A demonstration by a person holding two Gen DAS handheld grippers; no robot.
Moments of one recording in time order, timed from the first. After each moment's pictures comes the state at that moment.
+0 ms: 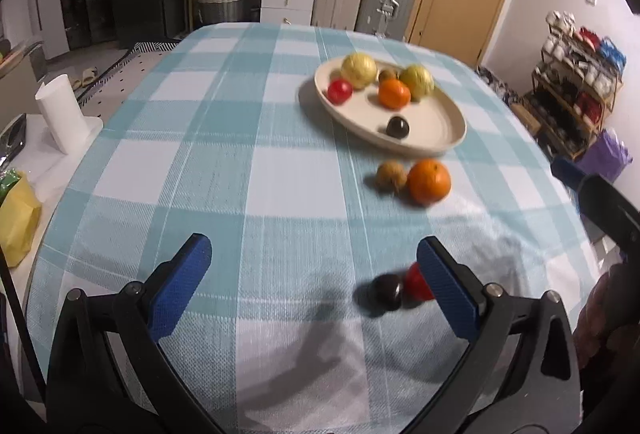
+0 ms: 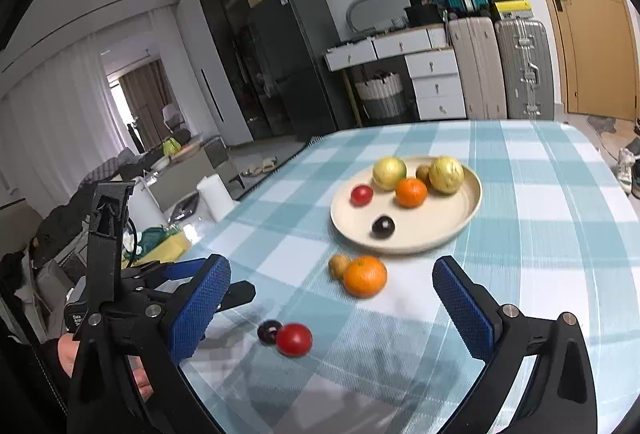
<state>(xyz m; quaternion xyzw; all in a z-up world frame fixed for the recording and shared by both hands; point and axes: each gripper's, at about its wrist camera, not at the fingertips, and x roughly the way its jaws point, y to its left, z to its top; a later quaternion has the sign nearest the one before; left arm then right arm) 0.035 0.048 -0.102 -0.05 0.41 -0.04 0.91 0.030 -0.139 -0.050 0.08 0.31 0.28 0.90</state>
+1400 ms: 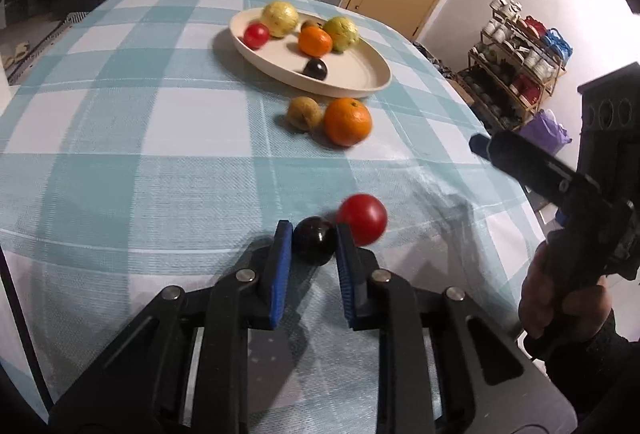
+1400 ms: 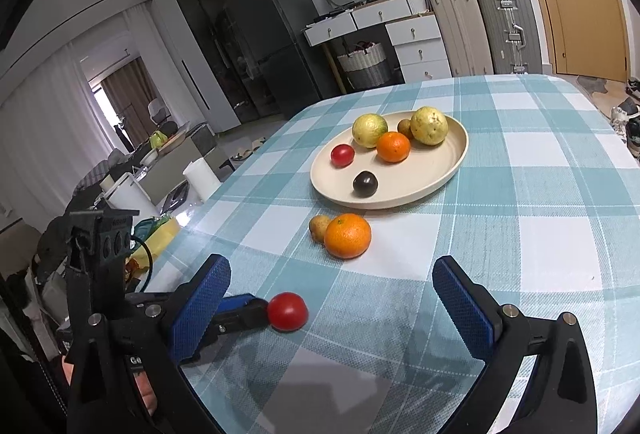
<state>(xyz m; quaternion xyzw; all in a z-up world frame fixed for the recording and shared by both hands) 0.031 0.028 -0.131 -0.11 0.45 -0.17 0.87 0.036 -0.145 -0.075 0.11 0.36 0.26 0.89</state>
